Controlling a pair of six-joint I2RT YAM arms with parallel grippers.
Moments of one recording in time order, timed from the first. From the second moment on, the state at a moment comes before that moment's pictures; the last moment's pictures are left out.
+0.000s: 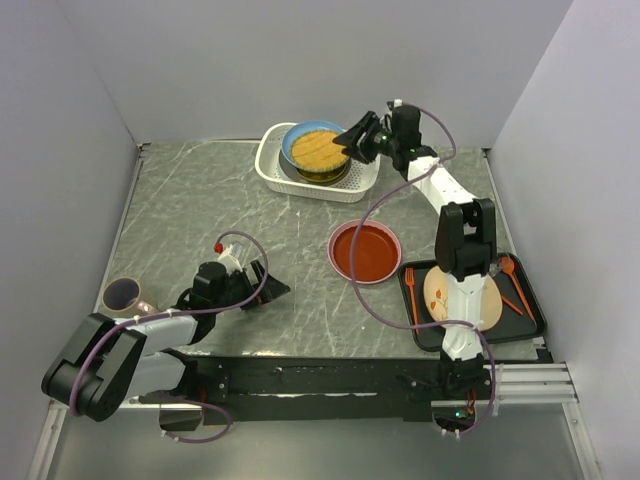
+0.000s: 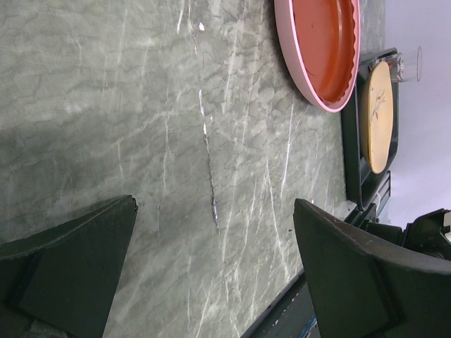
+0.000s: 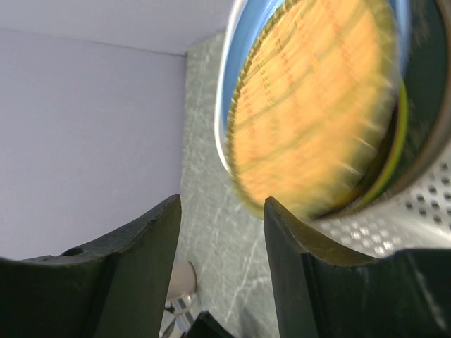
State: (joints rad) left arm -0.42 1.20 0.17 0.55 0.38 -0.83; right arm 0.21 2.18 1.86 -0.06 -0.57 0.94
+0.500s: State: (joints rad) left arm -0.42 1.21 0.17 0.56 0.38 -0.83; right arm 0.23 2.20 1.72 0.00 -0.58 0.95
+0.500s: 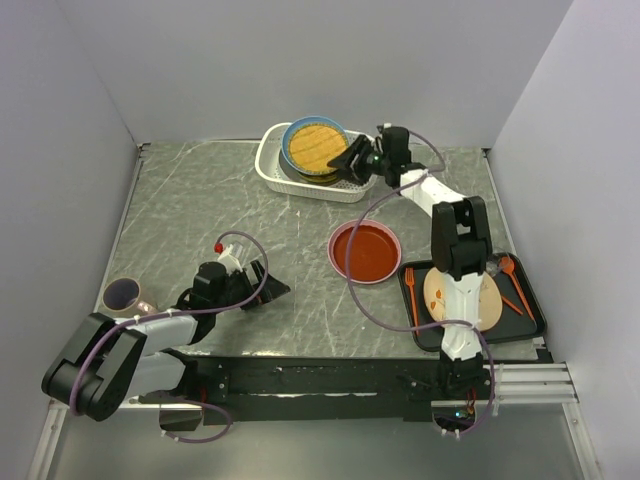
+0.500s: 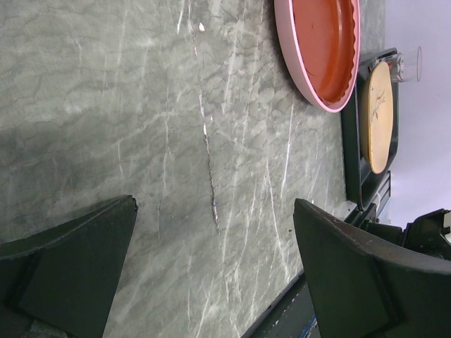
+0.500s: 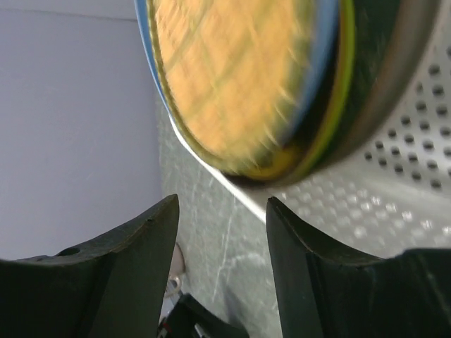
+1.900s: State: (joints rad) left arm -0.44 1.21 0.31 0.46 0.38 -0.83; right arm 0.22 1.45 0.90 0.14 -0.55 0.83
